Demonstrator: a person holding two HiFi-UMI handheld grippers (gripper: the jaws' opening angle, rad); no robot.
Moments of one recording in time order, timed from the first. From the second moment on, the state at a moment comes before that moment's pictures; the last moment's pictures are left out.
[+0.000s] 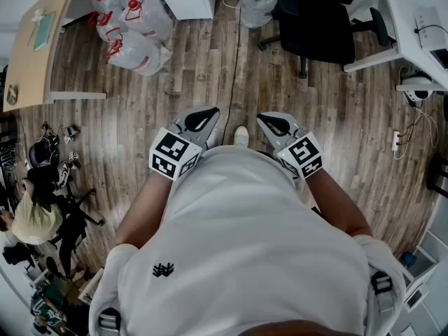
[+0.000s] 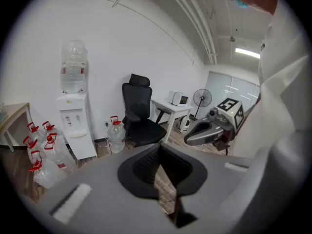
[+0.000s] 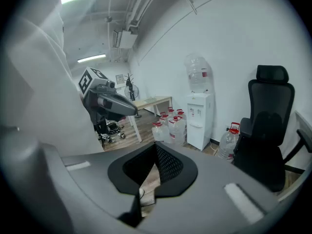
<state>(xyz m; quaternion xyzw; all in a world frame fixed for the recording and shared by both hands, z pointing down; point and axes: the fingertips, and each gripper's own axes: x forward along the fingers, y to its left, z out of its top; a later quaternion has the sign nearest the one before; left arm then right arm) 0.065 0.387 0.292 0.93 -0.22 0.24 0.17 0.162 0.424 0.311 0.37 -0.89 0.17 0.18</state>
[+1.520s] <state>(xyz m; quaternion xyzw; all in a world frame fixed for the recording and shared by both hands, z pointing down) 0.026 0.058 0.331 0.94 -0.15 0.27 0.17 0.133 0.083 0.384 0.43 -0.84 0.24 0.22</state>
